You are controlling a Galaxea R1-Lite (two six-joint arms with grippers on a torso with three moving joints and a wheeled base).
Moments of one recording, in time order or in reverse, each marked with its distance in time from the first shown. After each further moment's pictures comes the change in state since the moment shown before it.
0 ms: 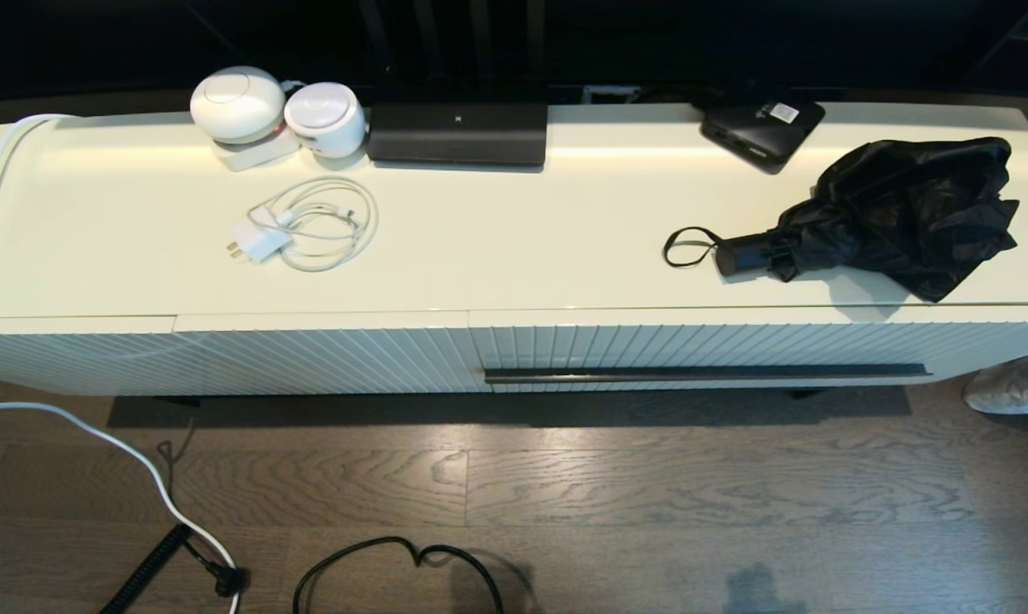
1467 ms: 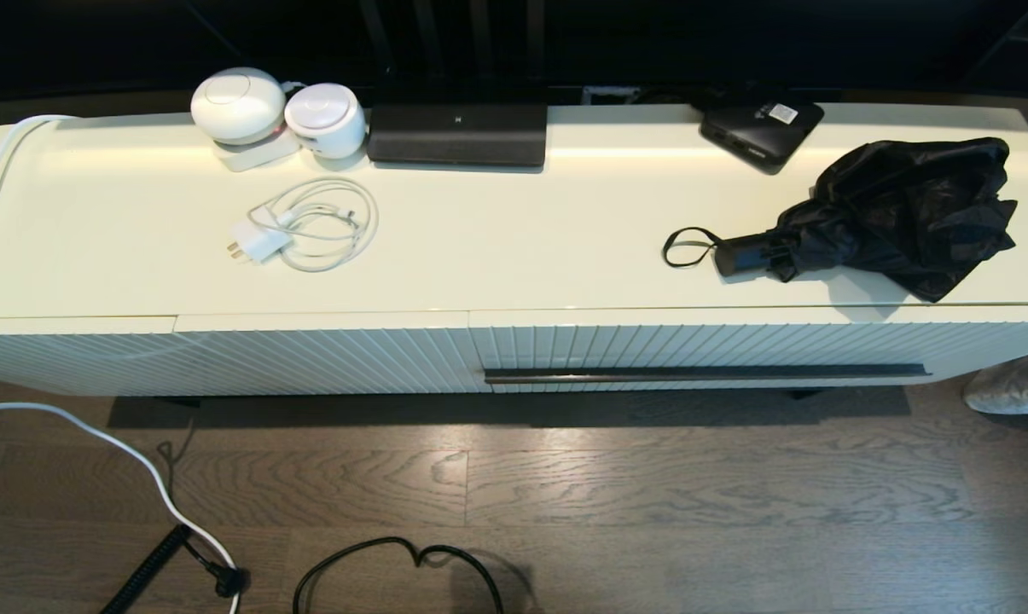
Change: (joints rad) left arm 0.000 0.000 0.000 0.000 0.000 0.000; right arm -0.075 -0.492 0.473 -0.175 0.157 0.004
